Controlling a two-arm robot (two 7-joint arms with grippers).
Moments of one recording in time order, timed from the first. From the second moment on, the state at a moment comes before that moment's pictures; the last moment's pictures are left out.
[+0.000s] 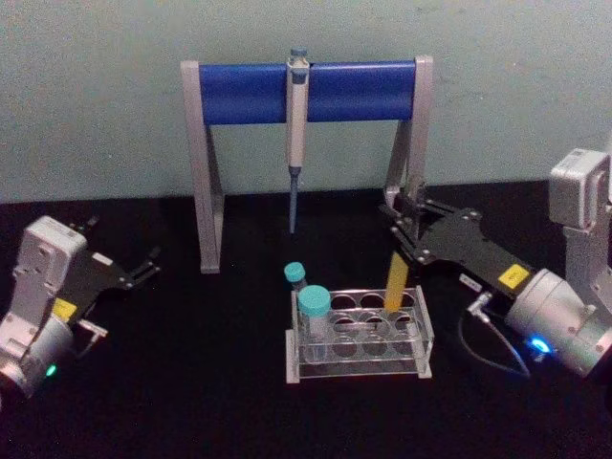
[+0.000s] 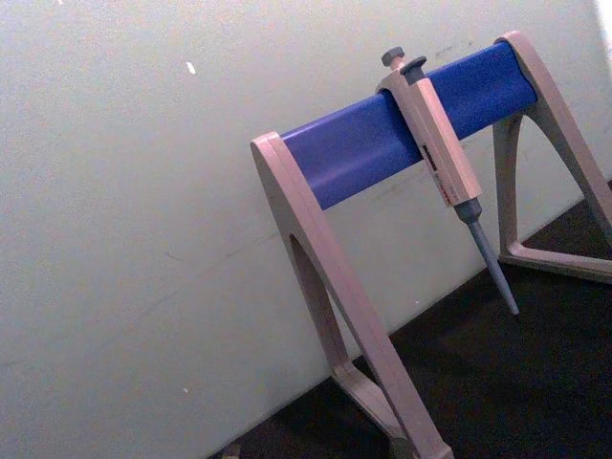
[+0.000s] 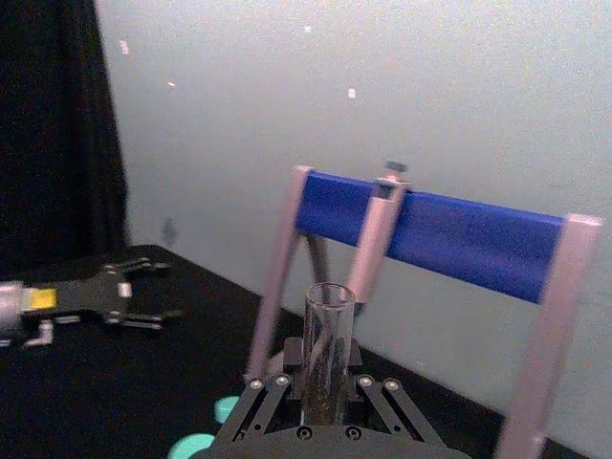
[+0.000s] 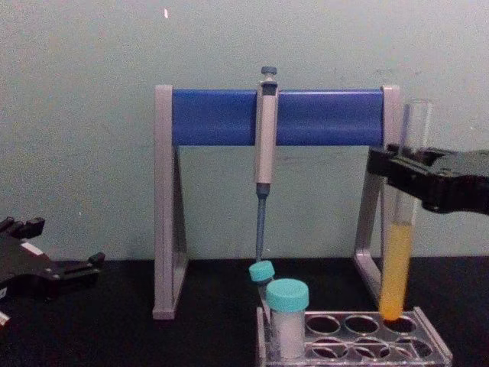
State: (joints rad) left arm -0.20 0.60 0.45 -1.41 -0.25 -0.12 0.03; right arm 0.11 0.46 -0.30 -1.72 0.44 0.02 0.41
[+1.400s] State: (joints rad) left arm -0.20 0.60 0.45 -1.41 -0.25 -0.12 0.03; right arm 0.26 0.41 -0.33 -1.58 0.43 0.00 0.39
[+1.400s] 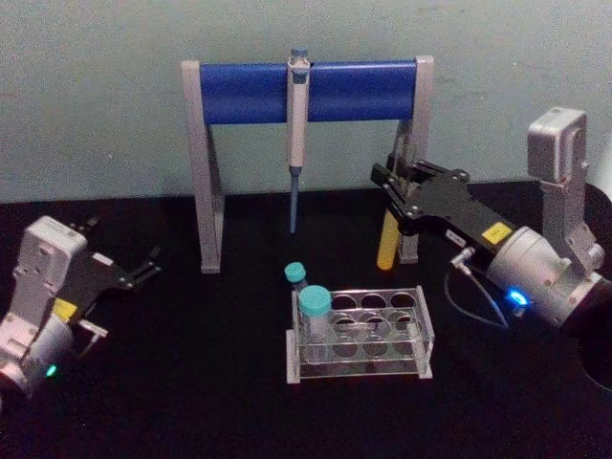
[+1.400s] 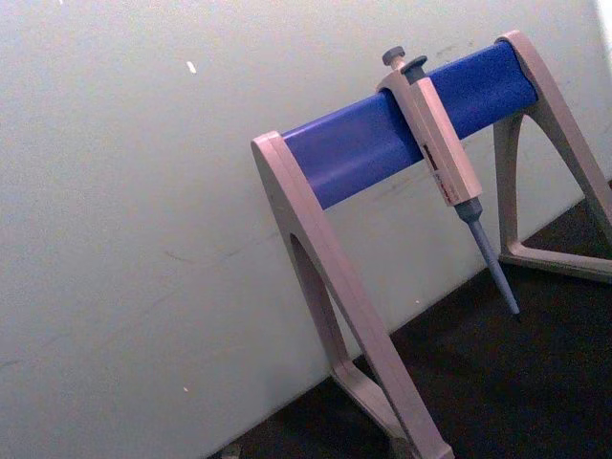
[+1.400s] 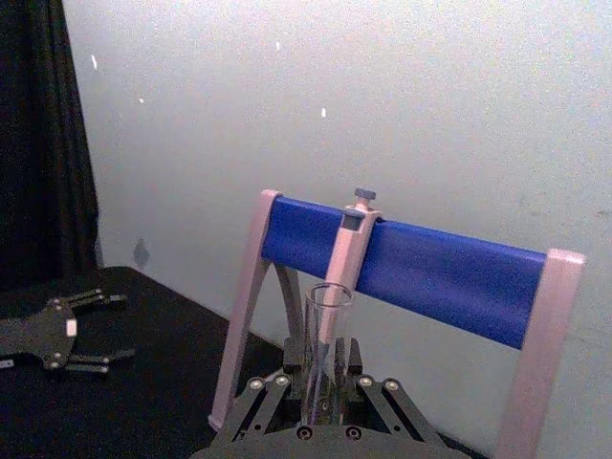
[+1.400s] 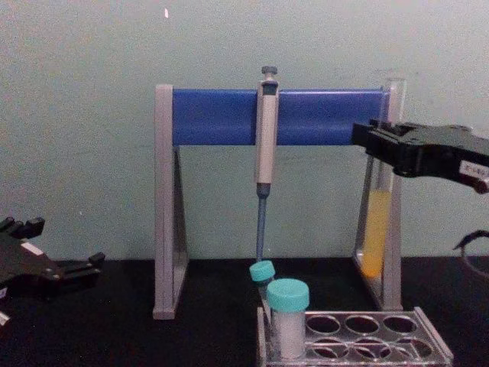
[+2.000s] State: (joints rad) left arm -0.20 0.60 0.45 -1.41 -0.25 -0.12 0.03; right arm 0.15 0.48 -0.33 -1.71 0.45 0.04 0.44
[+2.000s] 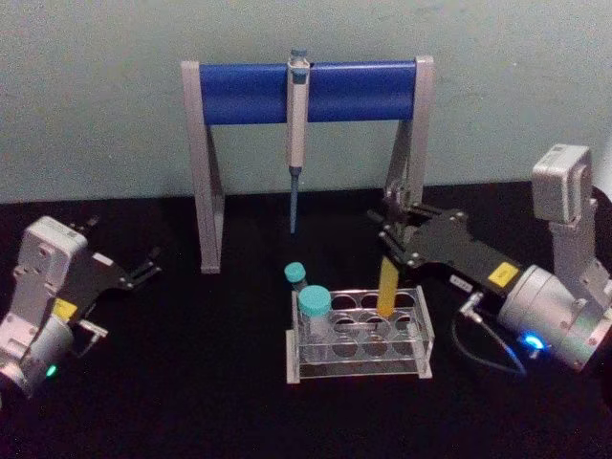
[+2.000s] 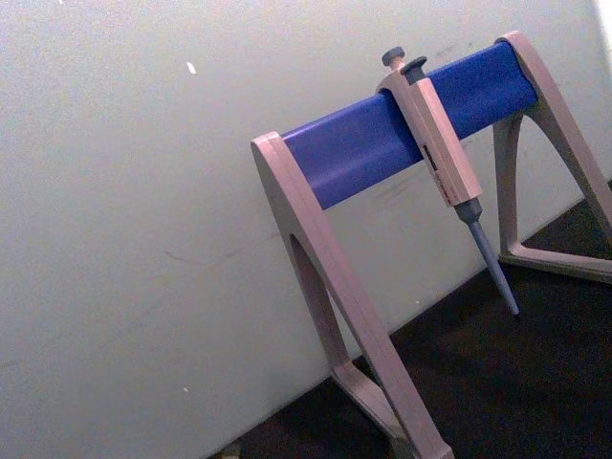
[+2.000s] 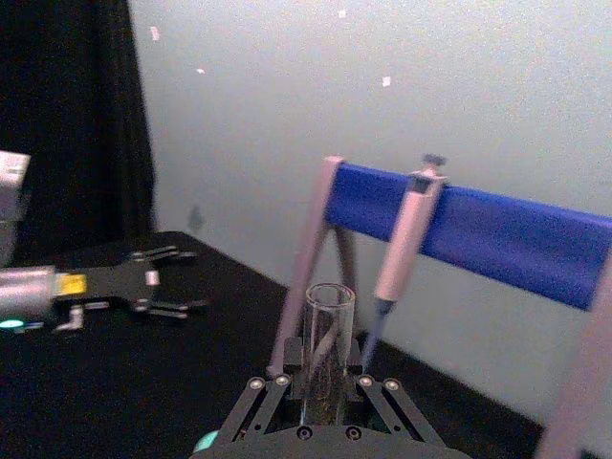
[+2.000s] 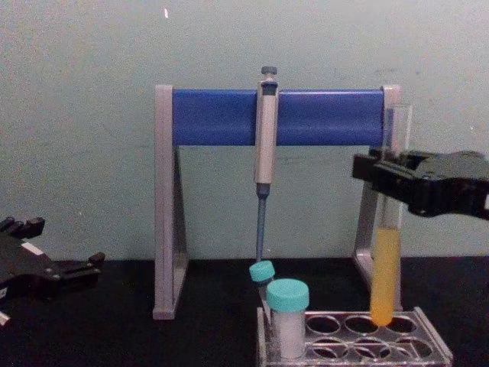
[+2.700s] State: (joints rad) left arm -0.20 0.60 0.45 -1.41 -0.25 -0.12 0.03; right arm 0.27 0.38 -0.40 -1.55 0.44 -0.05 0.43
